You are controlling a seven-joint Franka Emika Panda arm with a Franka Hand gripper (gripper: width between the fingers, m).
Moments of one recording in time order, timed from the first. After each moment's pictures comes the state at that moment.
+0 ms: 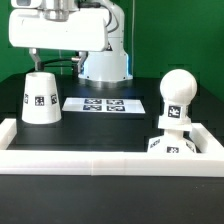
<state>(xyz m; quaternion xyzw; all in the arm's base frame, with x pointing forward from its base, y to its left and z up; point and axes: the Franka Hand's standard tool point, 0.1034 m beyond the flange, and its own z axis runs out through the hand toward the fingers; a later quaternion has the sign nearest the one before) 0.416 -0.129 0.105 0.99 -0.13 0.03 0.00</state>
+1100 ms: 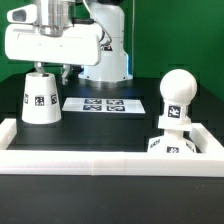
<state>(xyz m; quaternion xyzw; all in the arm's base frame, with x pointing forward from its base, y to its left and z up) 0.410 -0.140 0.080 0.99 -0.11 0.02 0.01</state>
